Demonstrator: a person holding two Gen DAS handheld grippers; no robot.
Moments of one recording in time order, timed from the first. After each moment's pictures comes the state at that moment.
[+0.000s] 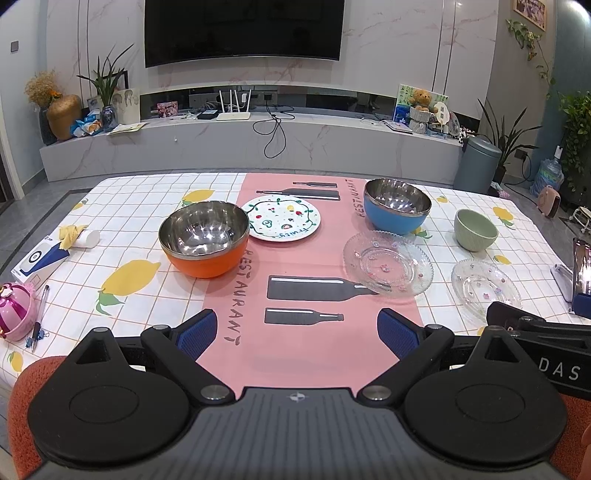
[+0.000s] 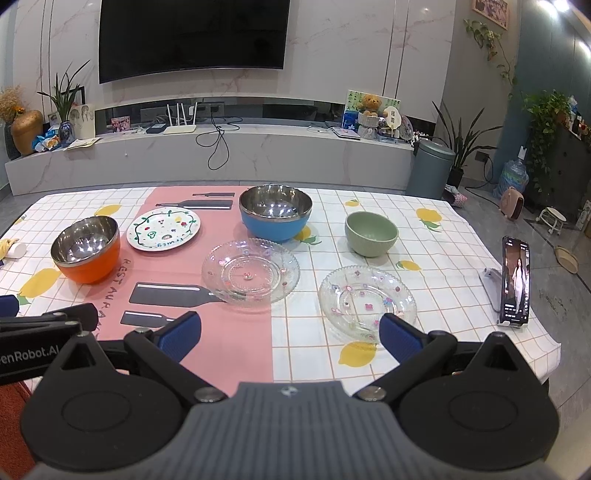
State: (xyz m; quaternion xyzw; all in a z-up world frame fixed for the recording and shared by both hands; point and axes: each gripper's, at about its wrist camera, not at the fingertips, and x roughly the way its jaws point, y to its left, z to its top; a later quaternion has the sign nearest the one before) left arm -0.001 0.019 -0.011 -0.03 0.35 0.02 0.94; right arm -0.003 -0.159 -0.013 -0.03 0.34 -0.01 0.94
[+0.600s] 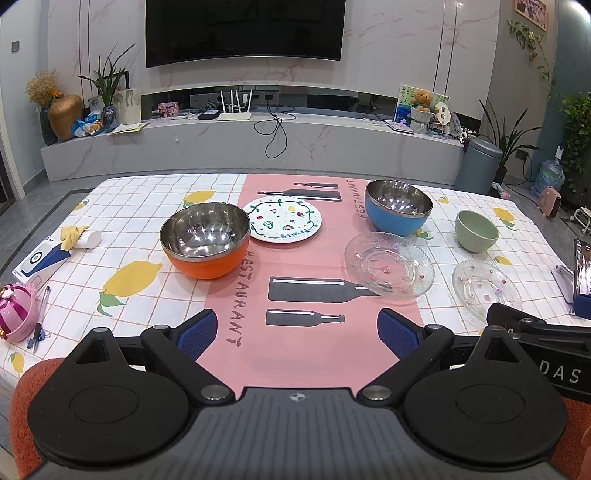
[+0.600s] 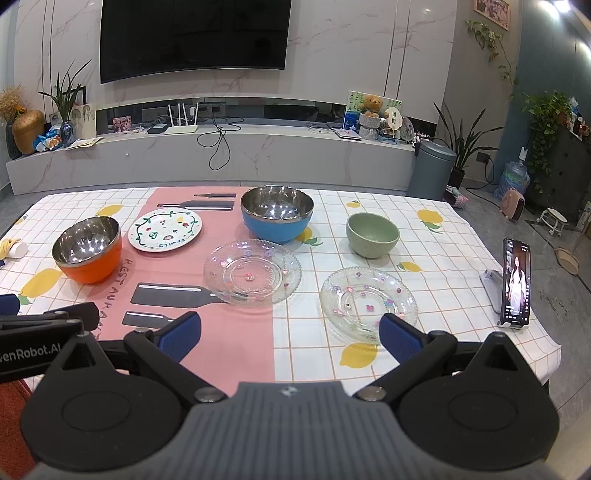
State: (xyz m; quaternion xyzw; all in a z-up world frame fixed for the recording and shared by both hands) left arm -0.001 0.019 -0.010 -0.03 0.35 0.02 0.94; right arm -0.003 -0.158 -0.013 -0.03 0.34 -0.01 0.94
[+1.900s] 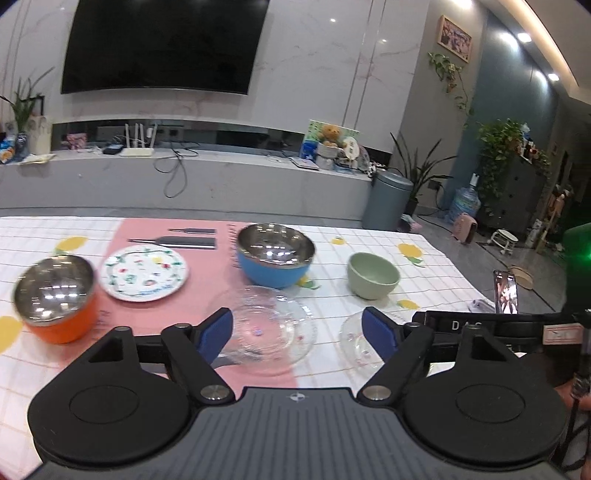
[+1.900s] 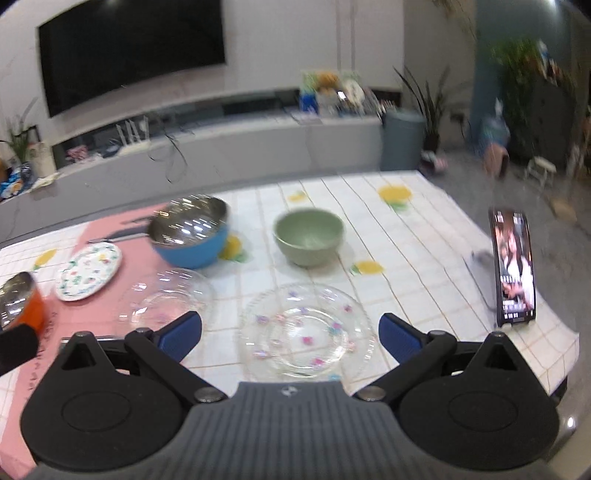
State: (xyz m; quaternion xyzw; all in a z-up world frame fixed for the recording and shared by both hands) left arm 0.064 -0.057 -0.021 -0.07 0.28 -0.13 0.95; right arm 0.105 -0.285 -0.054 0.06 0.37 -0.06 0.93
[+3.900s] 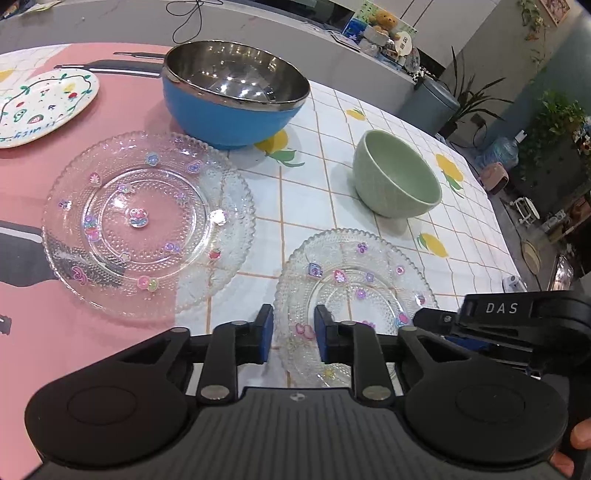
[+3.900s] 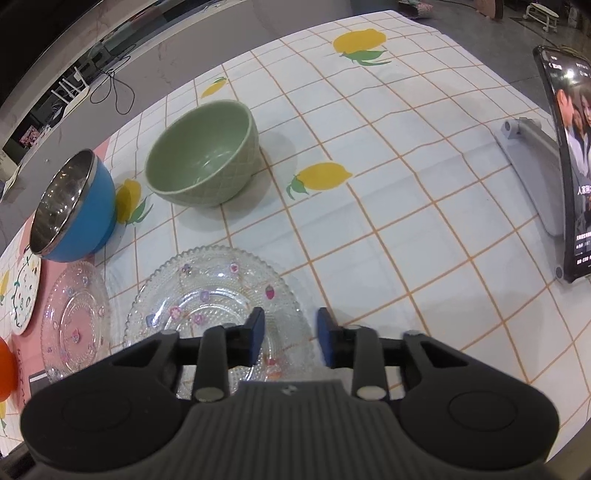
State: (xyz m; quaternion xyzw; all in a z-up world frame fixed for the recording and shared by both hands) left arm 0.187 -0.145 -0.131 -0.17 0.48 -0.09 0.86; right arm 0.219 -0.380 -0.144 0.19 0.54 -0.05 0.82
